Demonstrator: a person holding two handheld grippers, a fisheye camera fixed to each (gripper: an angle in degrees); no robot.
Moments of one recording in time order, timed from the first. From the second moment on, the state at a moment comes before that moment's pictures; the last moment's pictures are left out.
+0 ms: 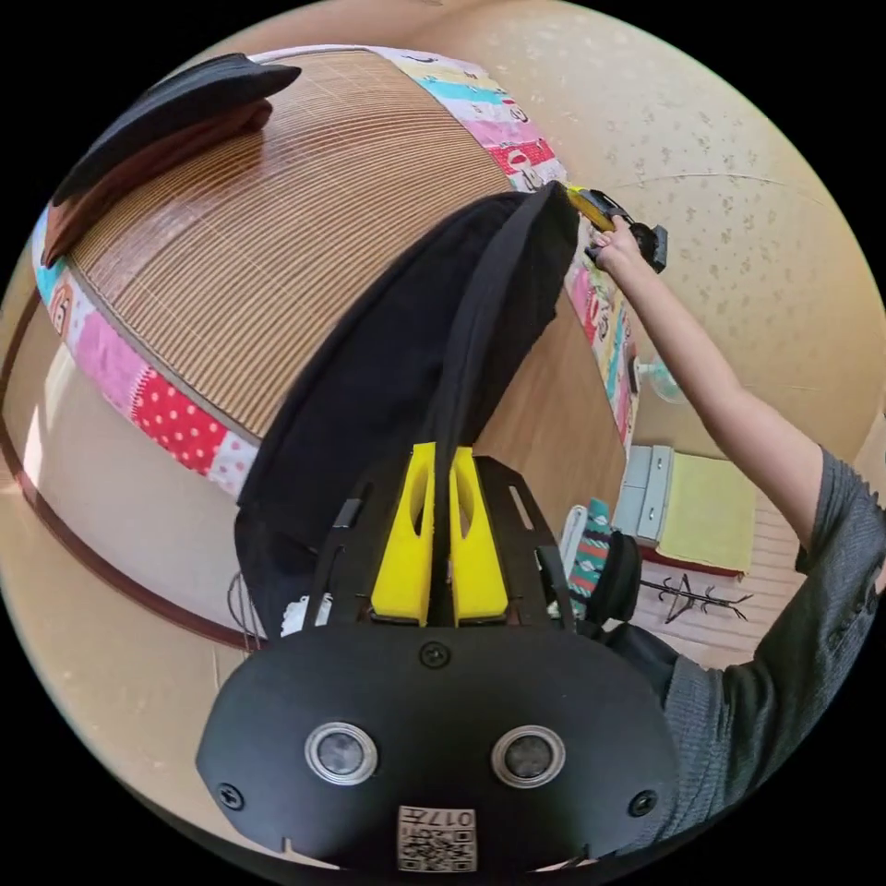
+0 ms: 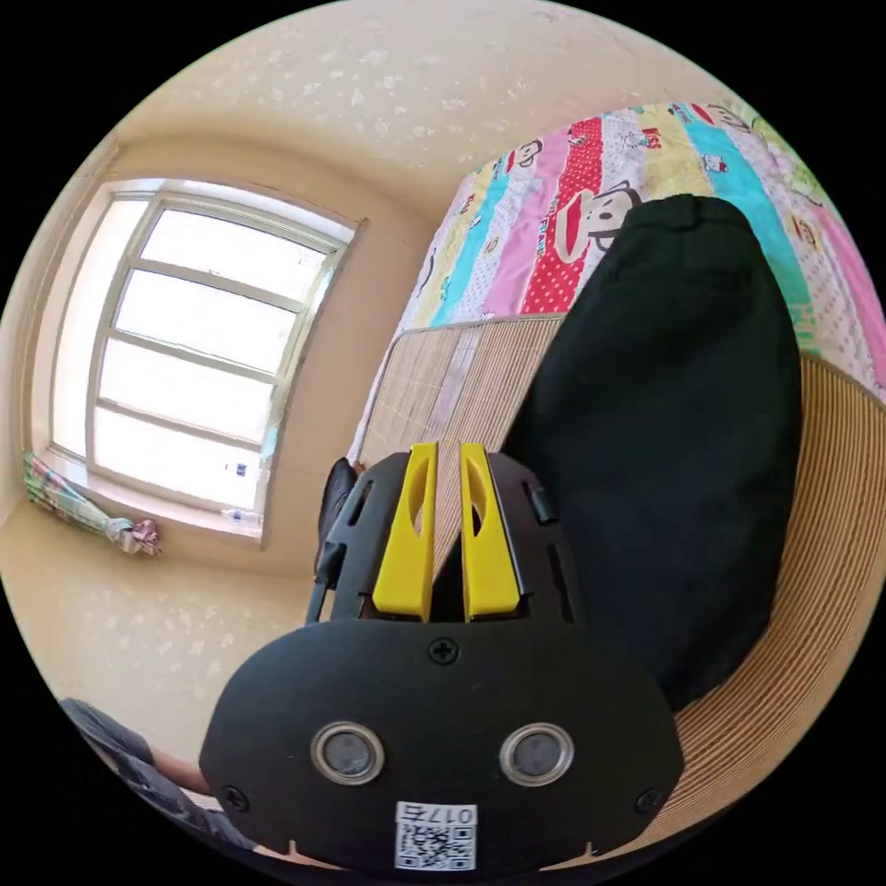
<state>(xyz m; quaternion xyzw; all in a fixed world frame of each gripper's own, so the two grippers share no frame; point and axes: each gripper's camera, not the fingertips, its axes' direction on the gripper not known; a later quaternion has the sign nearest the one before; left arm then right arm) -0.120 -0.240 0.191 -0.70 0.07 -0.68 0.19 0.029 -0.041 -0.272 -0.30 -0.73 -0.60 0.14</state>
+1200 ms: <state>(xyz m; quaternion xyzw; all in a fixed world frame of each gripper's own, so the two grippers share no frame) -0.358 -0.029 0.130 -0.38 0.32 -0.87 -0.03 0.169 -0.057 0.294 -0.65 -0.74 -0.04 -0.19</state>
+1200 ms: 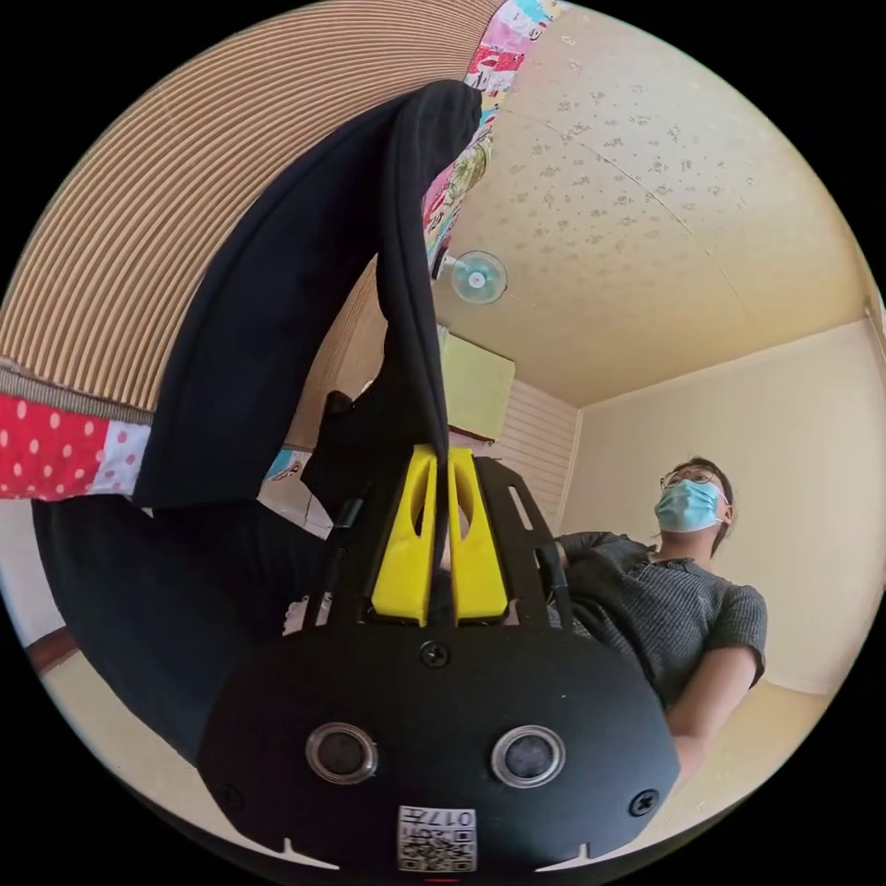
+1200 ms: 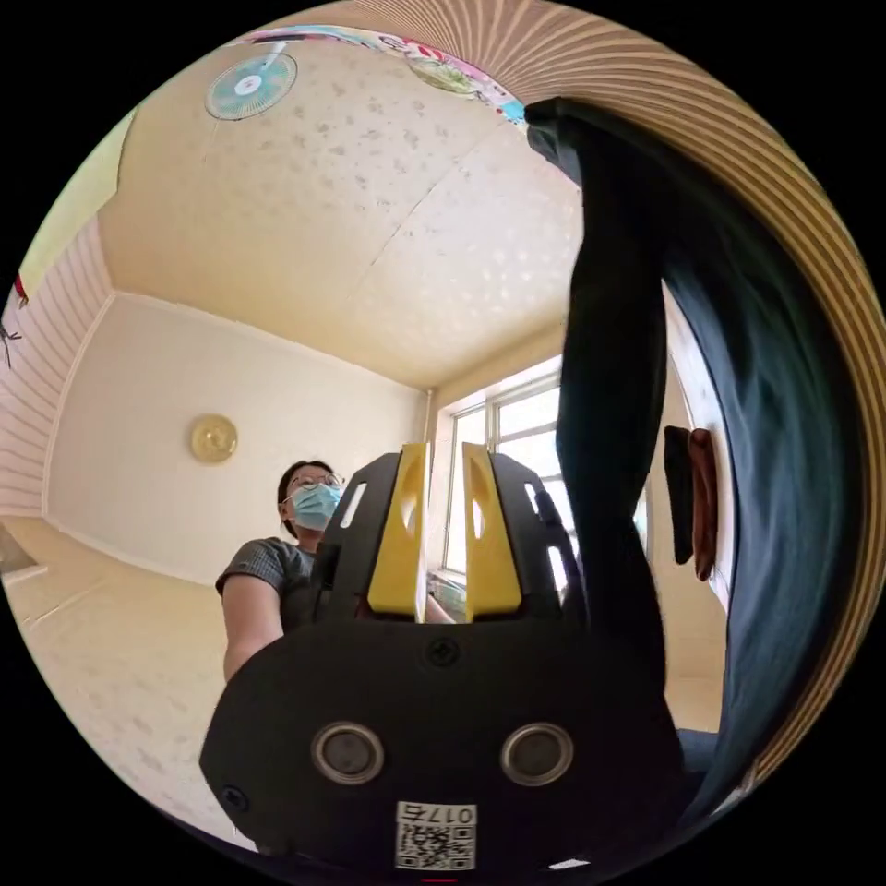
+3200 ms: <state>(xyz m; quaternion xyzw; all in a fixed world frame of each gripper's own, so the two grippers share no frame) -0.128 -0.176 0.332 -0.77 0.31 -0.52 0.19 0.169 -0.046 0.147 -0.54 -0.65 -0.46 0.28</state>
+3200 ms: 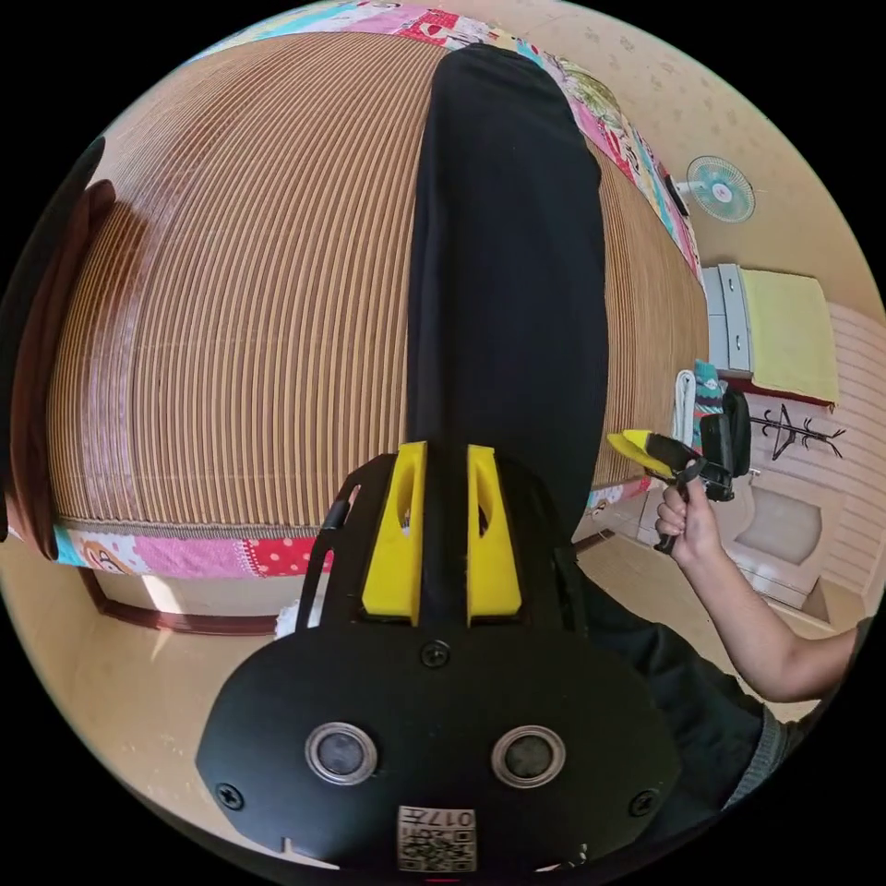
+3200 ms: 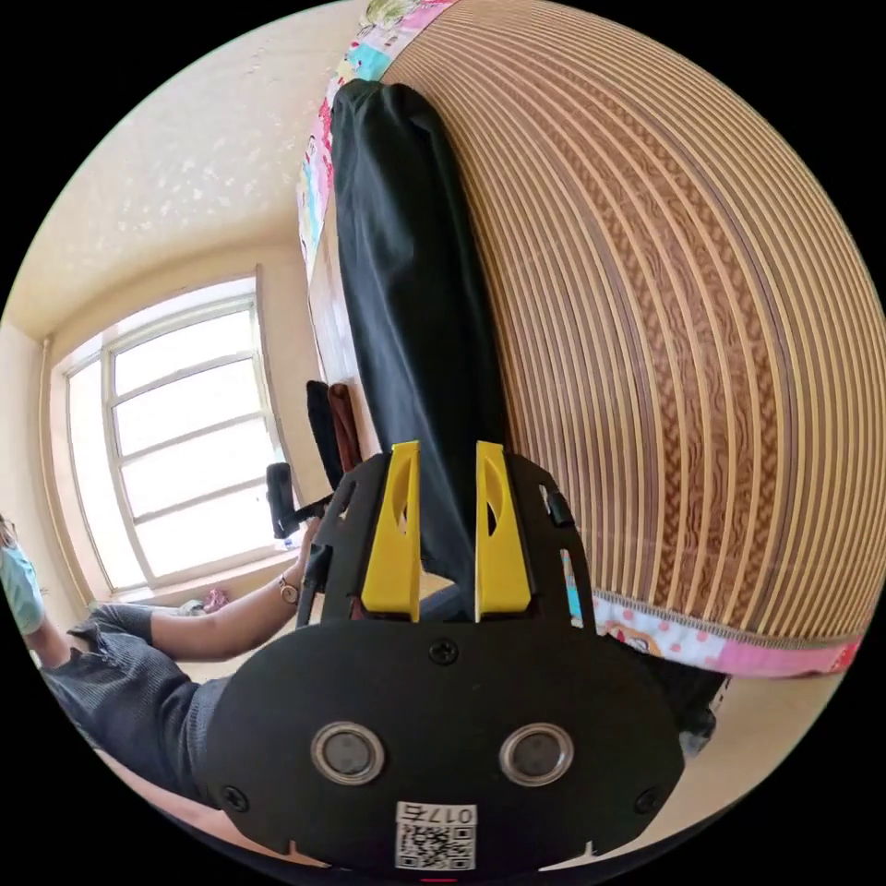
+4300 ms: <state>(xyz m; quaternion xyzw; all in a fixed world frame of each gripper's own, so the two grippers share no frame) -0.154 -0.161 0.367 -0.70 0.32 -0.61 0.18 0.120 -0.051 0.128 -0.56 -0.66 -0.45 0.25</state>
